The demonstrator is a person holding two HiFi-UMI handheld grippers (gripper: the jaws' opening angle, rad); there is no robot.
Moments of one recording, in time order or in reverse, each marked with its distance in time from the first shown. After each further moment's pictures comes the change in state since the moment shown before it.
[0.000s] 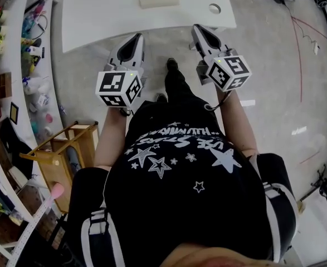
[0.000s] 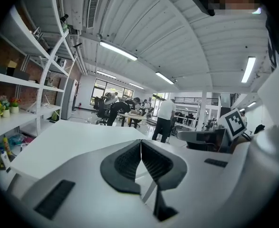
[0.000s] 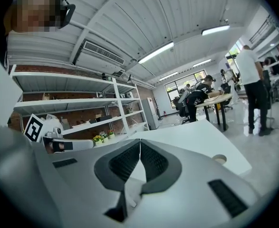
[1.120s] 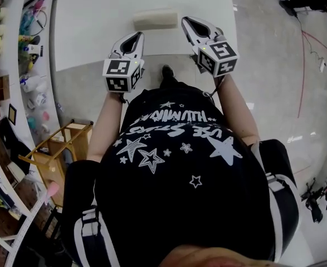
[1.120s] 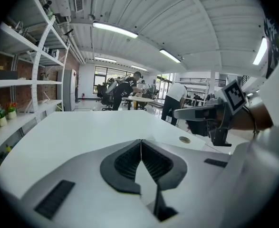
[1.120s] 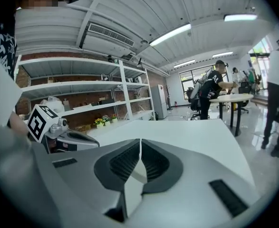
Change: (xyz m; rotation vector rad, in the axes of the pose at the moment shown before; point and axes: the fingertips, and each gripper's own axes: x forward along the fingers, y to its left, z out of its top) left arm 0.163 0.072 -0.057 0.068 0.229 0.092; right arm 0.152 -0.109 0.001 -0.159 0.175 0.138
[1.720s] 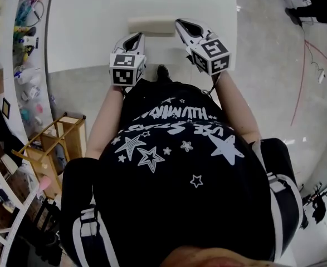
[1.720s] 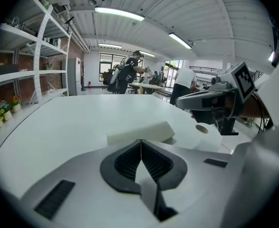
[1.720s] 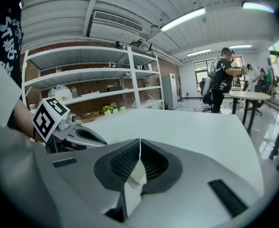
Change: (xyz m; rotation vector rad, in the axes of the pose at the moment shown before) left arm 0.065 0.018 -0.044 -0.025 0.160 0.087; right arm 0.048 -0.025 -0.027 -0.094 0.147 0.129
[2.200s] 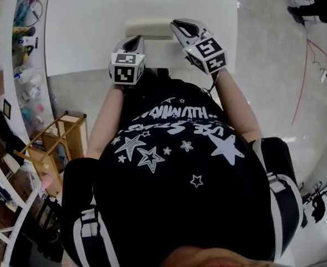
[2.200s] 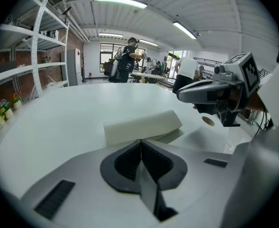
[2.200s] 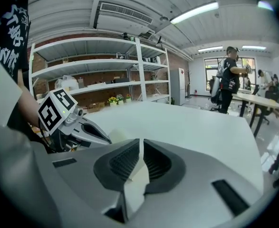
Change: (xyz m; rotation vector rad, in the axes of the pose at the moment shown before) left arm 0.023 0.005 -0.021 -0.014 0.124 0.022; right arm 0.017 -0.006 -0.012 -0.090 0.084 0.064
